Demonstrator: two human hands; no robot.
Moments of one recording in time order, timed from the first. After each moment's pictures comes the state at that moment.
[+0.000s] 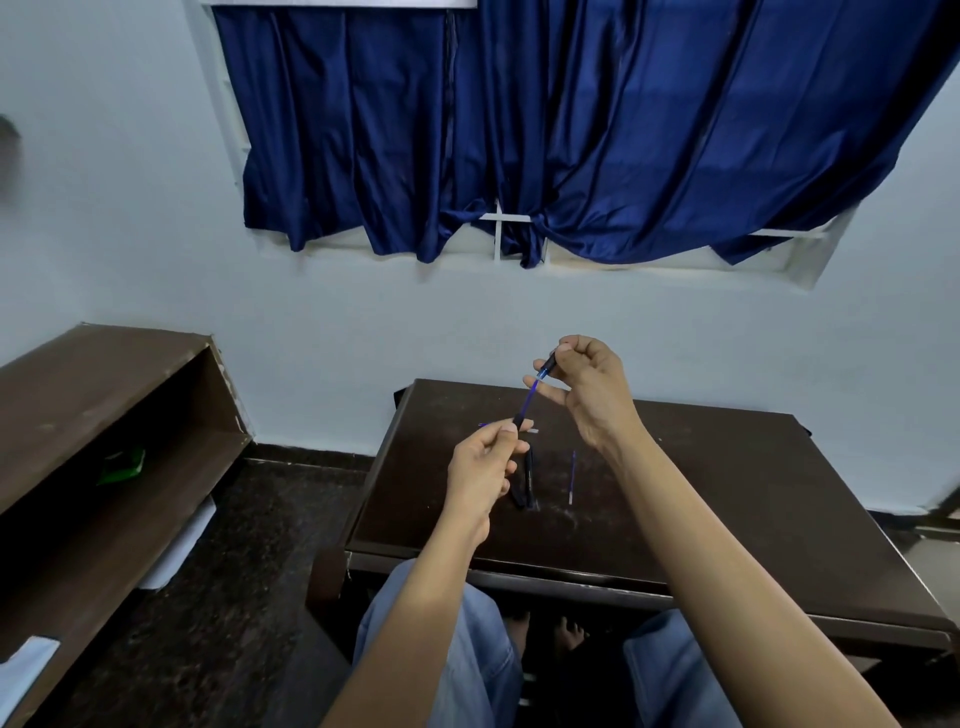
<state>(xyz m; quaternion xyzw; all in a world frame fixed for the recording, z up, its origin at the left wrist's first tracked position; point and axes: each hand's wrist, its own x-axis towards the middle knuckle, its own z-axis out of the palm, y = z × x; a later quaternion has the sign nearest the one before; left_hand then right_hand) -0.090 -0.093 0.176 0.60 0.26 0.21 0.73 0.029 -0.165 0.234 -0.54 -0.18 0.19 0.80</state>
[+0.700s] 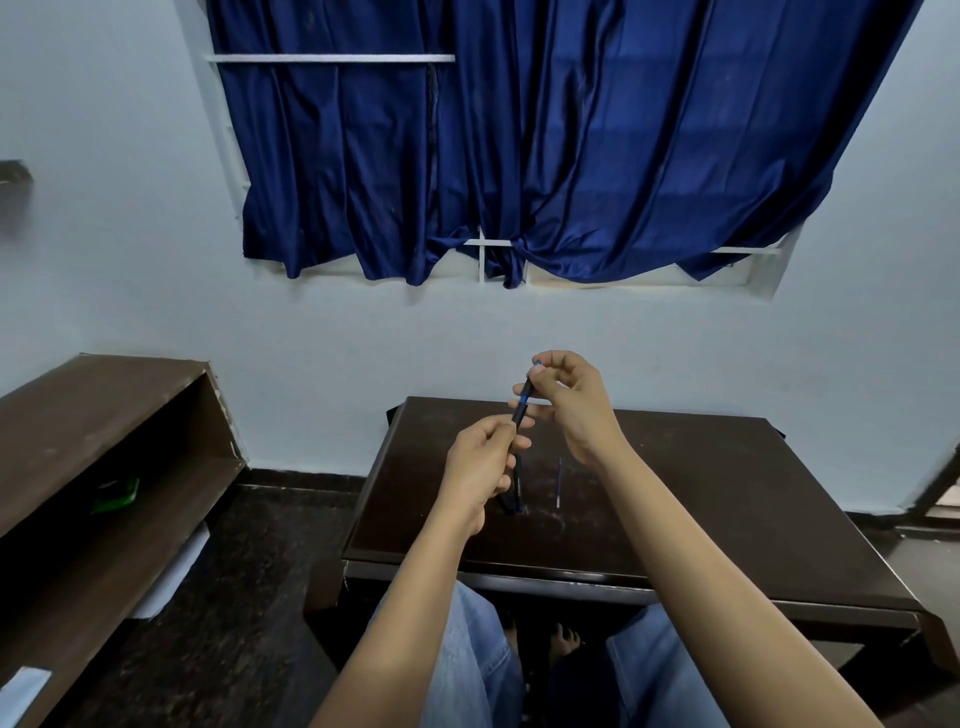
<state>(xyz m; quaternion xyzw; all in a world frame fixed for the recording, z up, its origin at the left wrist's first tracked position) -0.109 -0.113 0.206 0.64 0.22 0.19 0.72 -0.009 -0.194 0.238 -0.62 -0.24 0.12 0.73</state>
